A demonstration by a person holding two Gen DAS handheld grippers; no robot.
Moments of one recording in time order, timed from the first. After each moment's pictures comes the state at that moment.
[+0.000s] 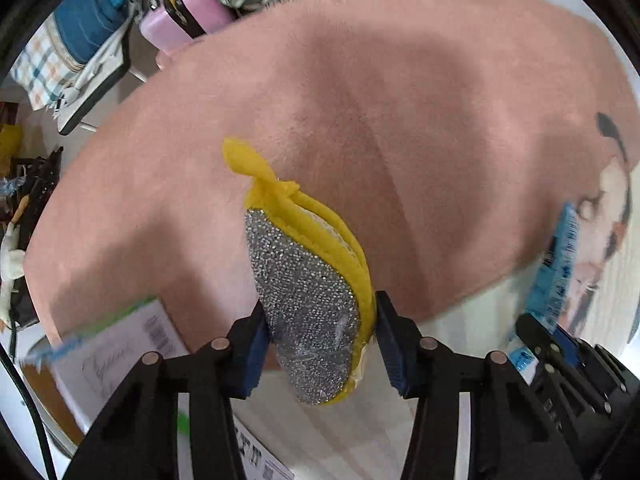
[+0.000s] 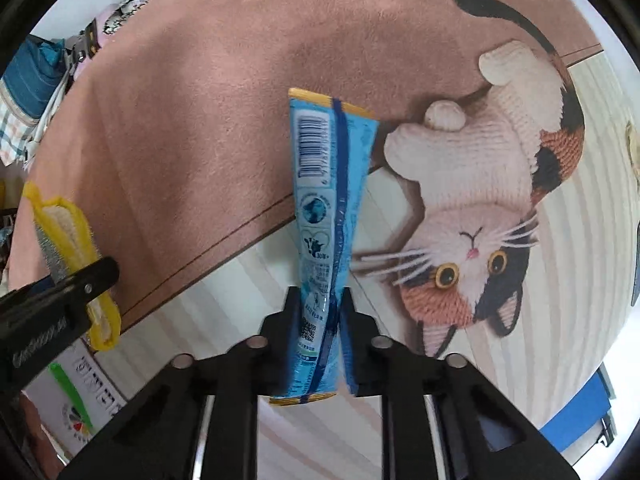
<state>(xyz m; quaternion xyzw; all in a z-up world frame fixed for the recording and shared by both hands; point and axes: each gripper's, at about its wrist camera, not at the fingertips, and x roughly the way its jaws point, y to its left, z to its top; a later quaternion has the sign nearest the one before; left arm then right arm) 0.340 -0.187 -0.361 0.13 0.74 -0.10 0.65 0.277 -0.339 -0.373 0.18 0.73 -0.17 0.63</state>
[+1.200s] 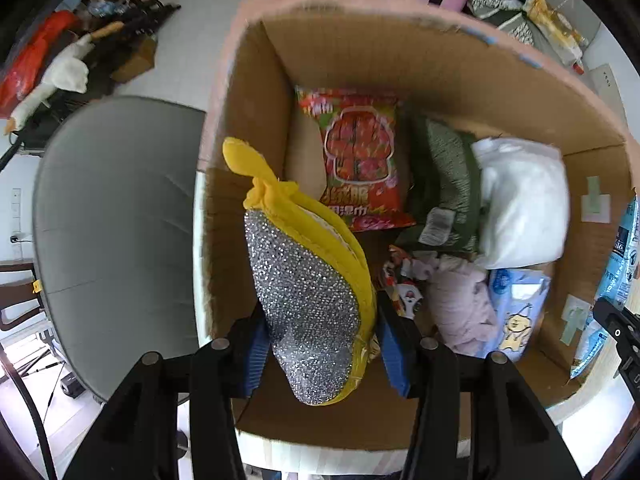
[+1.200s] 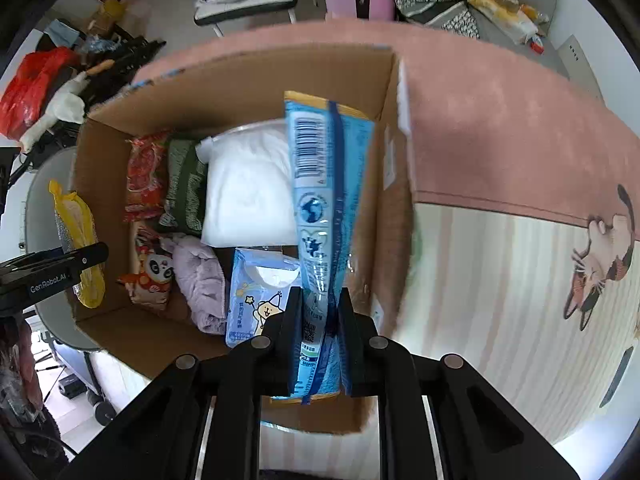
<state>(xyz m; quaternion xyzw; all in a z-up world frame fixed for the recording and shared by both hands) 0.221 0.223 -0.304 -0.03 0.76 0.07 0.65 0.245 0.004 -0.291 -0.01 0.74 0.07 0.67</state>
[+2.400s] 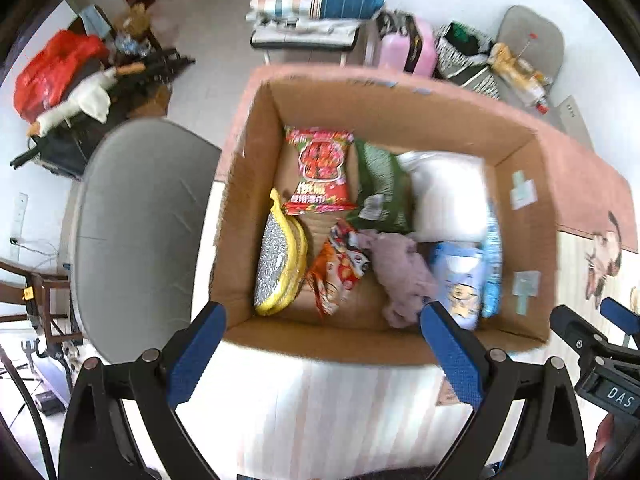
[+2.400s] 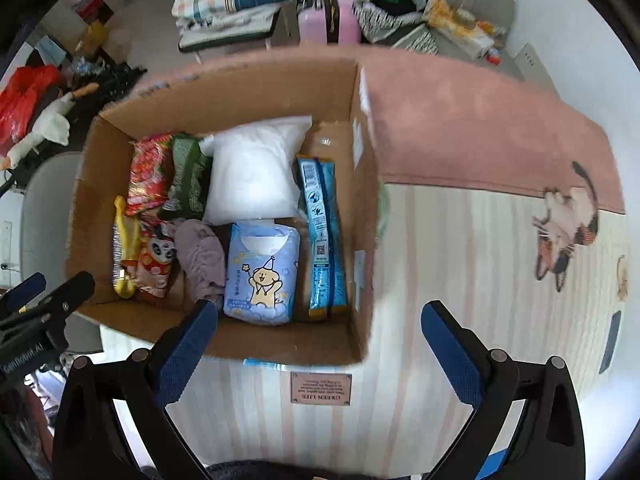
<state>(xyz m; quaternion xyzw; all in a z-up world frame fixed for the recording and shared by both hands) 0.139 0.182 -0.200 -0.04 0.65 0.07 0.76 0.173 -0.003 -0.215 -0.01 0.67 0.02 0.75</state>
